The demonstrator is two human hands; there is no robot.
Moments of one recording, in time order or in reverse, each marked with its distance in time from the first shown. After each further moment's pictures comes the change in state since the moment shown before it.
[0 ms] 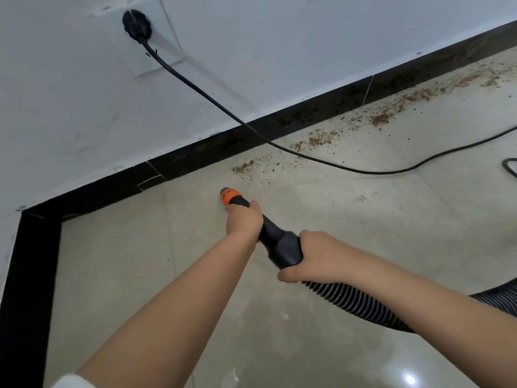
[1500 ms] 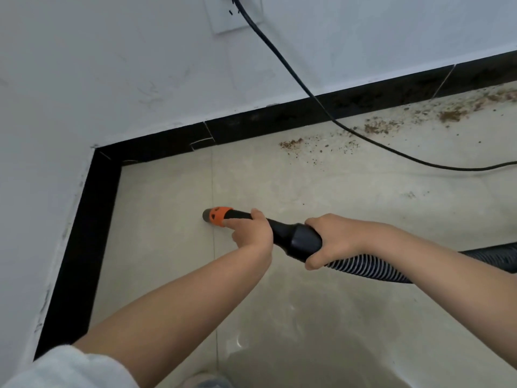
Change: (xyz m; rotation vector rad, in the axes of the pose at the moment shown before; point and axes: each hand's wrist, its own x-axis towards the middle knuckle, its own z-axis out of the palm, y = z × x) left_hand -0.012 -0.083 -0.038 -0.431 0.295 -0.265; right_hand 0.028 -0.012 0.017 -0.248 -0.312 -0.241
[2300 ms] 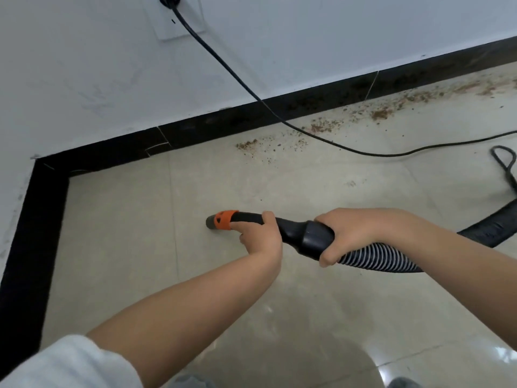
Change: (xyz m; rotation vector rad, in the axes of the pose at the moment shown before) left_hand -0.079 -0.028 0.032 0.097 -0.209 0.121; right_hand -0.080 0.033 -0.013 -0.012 -0.054 0.182
